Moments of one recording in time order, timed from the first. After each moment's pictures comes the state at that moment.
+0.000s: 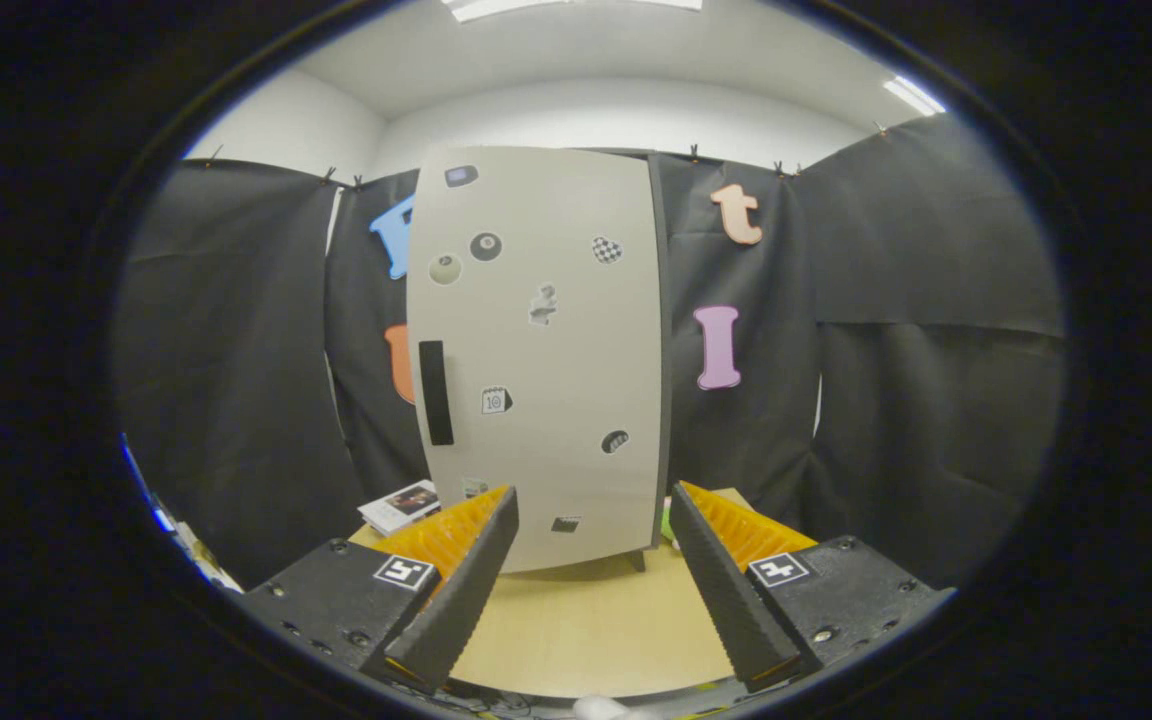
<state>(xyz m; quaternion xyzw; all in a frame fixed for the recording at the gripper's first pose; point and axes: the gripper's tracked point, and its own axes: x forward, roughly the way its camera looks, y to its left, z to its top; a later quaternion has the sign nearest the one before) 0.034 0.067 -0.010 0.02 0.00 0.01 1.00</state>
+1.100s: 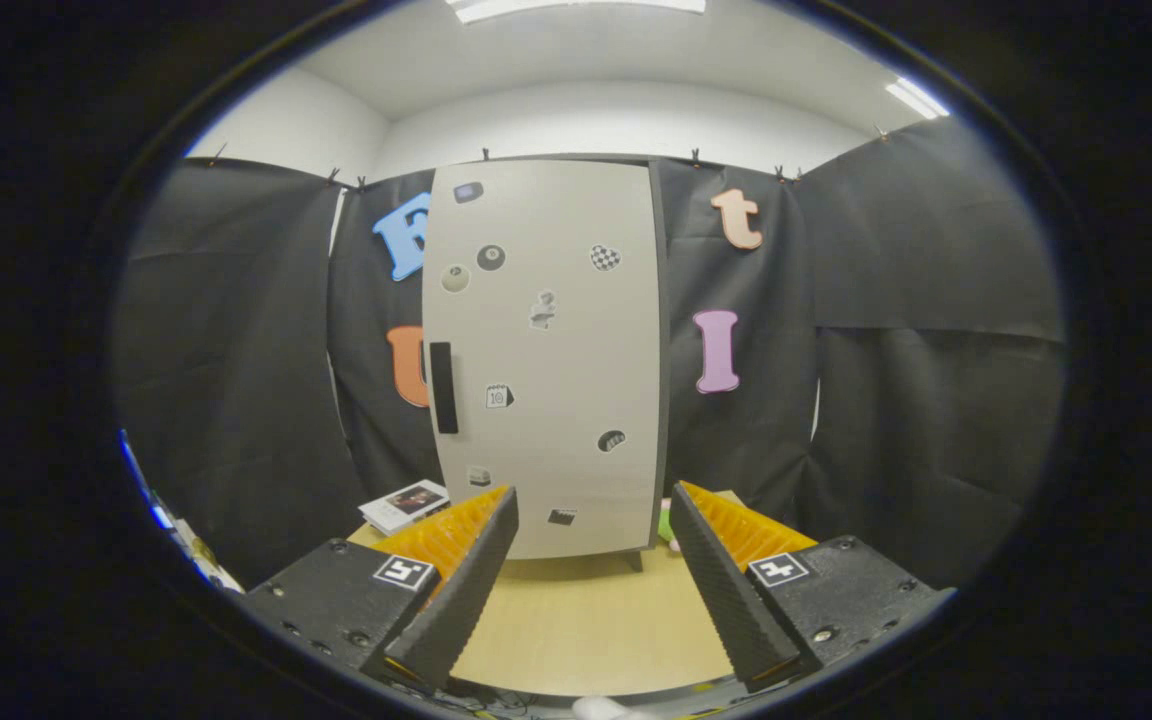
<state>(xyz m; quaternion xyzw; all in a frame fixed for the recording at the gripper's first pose) 0.019 0.064 -0.010 0.01 -0.01 0.02 1.00</state>
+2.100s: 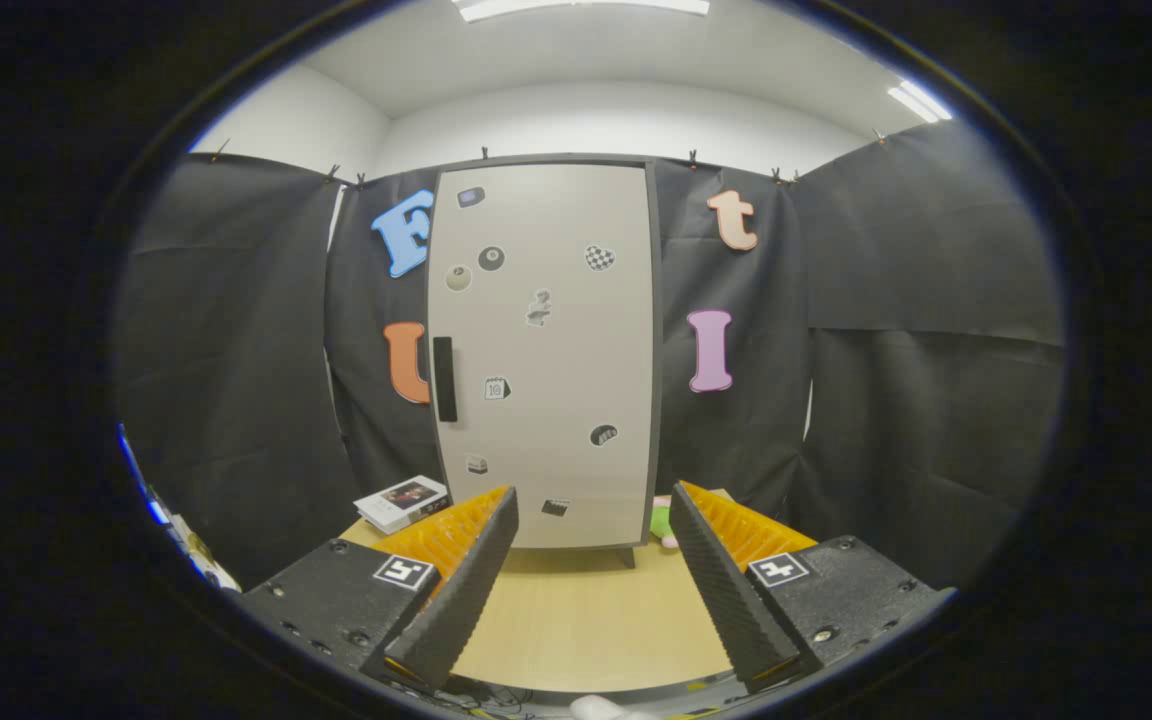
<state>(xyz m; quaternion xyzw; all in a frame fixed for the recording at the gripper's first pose) 0.010 0.062 -0.017 0.01 -0.01 0.02 1.00</state>
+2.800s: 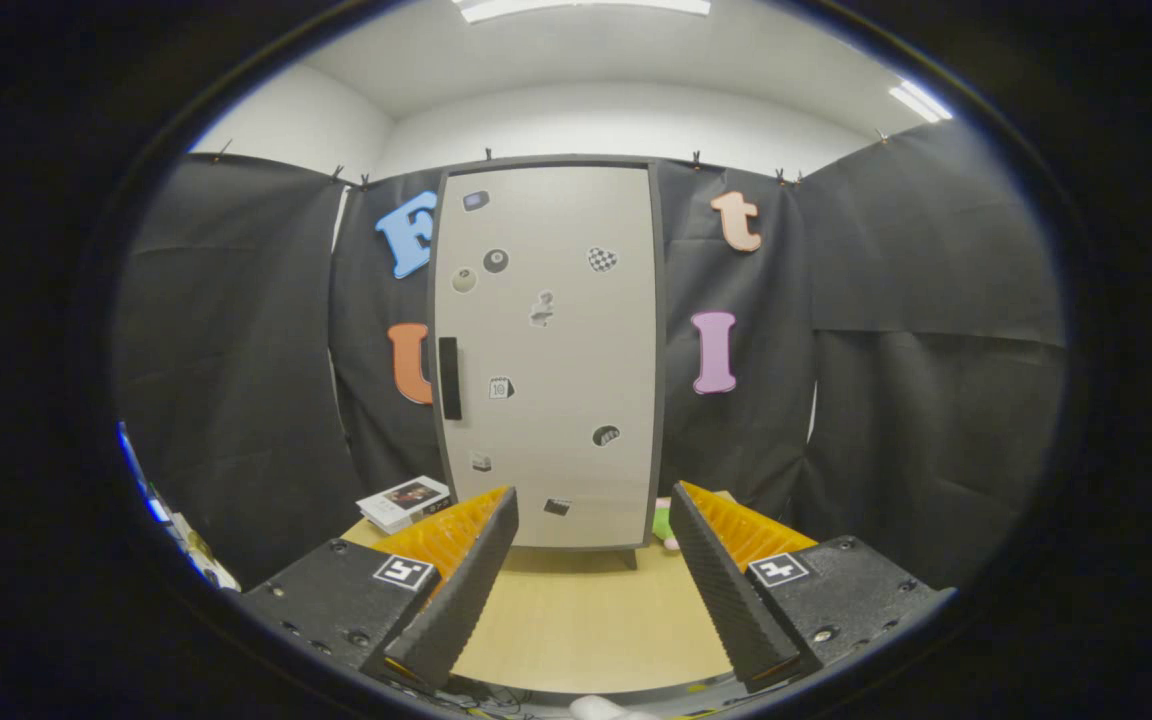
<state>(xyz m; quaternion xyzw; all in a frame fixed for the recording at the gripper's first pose) 0.011 0.061 -0.018 0.01 -0.01 0.02 1.00</state>
